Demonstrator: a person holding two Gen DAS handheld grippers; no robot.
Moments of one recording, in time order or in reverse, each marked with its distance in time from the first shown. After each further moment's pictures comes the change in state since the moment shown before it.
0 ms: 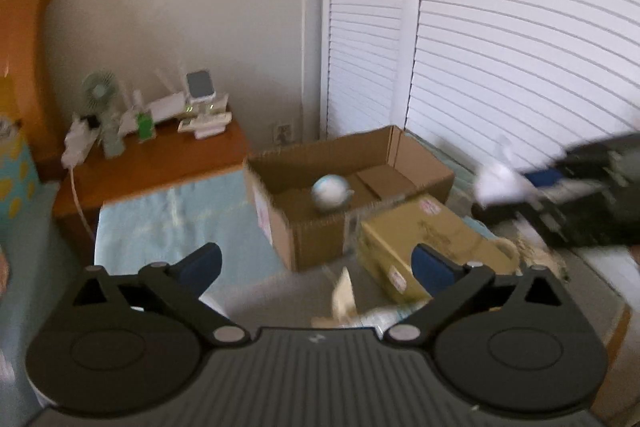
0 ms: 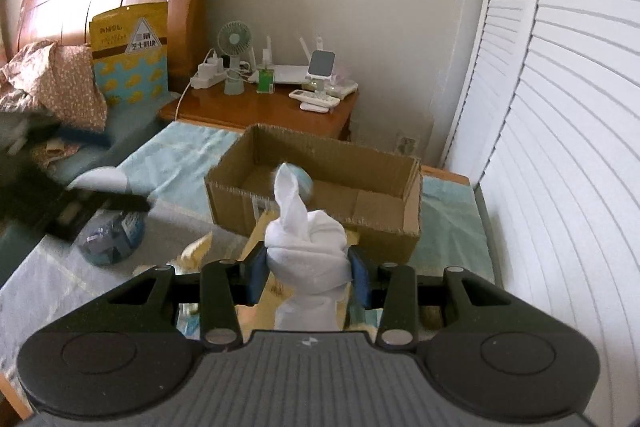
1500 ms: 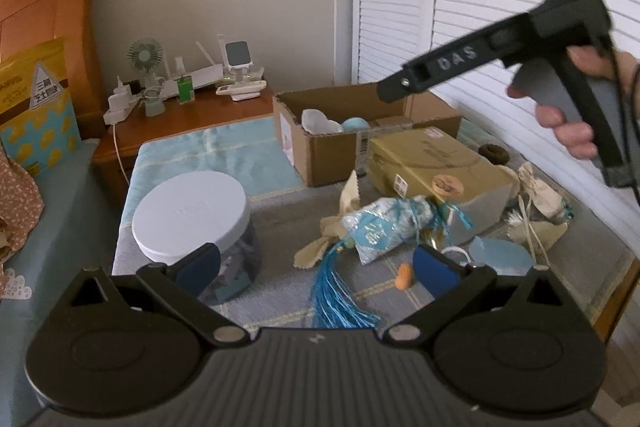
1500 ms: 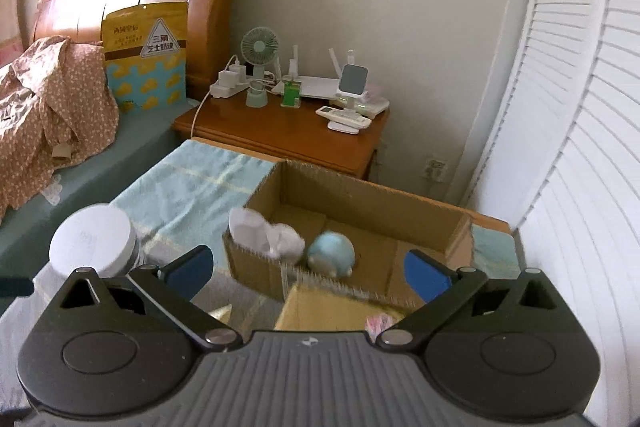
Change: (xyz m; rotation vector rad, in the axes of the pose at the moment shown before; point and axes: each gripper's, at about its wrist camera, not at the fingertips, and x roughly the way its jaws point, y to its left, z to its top) left arm -0.033 -0.021 -0.075 -0.017 0.019 0.125; right arm 0.044 0.034 0.043 -0.057 -0.013 0.036
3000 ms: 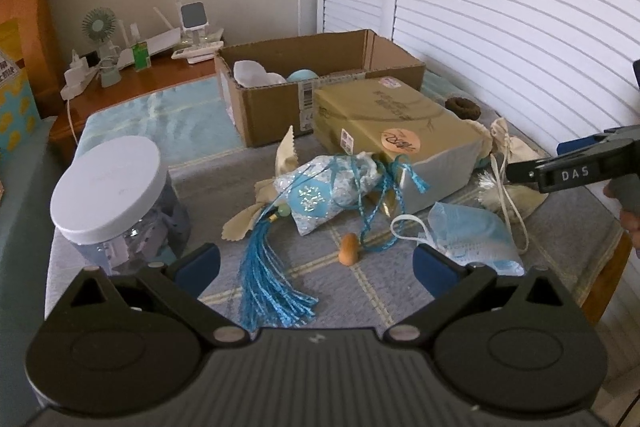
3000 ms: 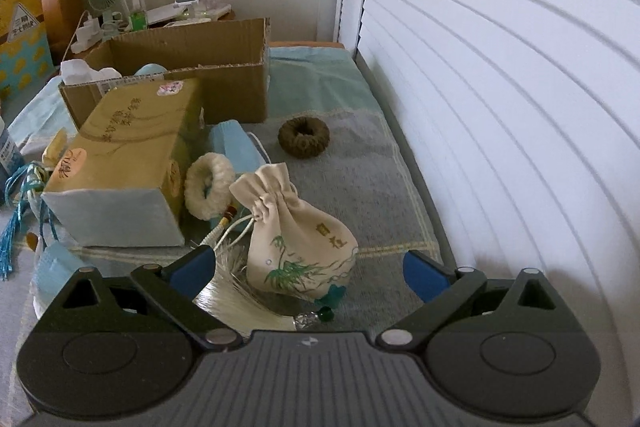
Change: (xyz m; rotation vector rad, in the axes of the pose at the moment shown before) left arm 0.037 -0.036 -0.003 0.031 0.117 -0.080; right arm -0.040 -0.080 -0.162 0.315 0.193 -0.287
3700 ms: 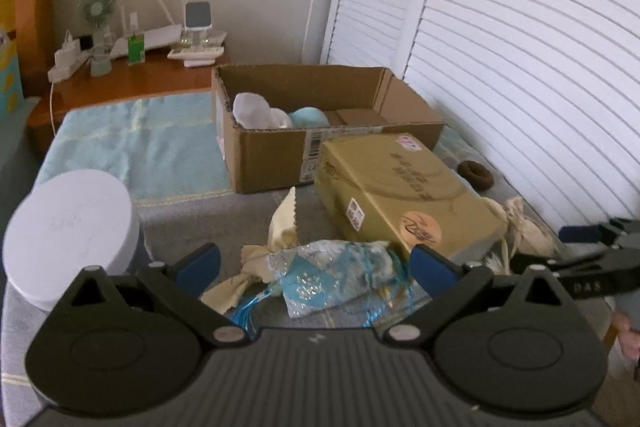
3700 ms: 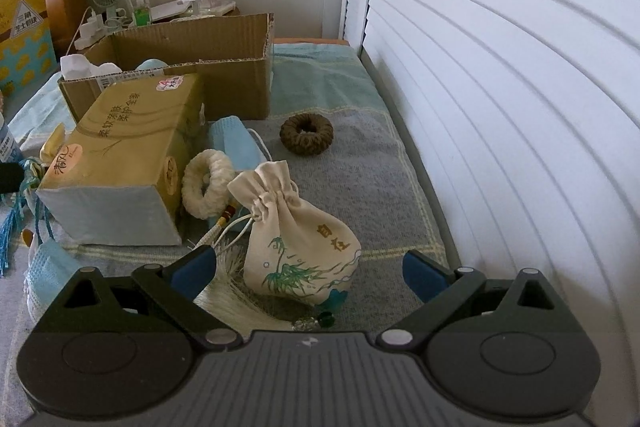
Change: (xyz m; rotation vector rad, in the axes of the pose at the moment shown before) left arm 0.039 0.022 0.040 -0.155 -0.040 -0.075; right arm 0.006 -0.001 0.000 -0.011 0.003 0.012
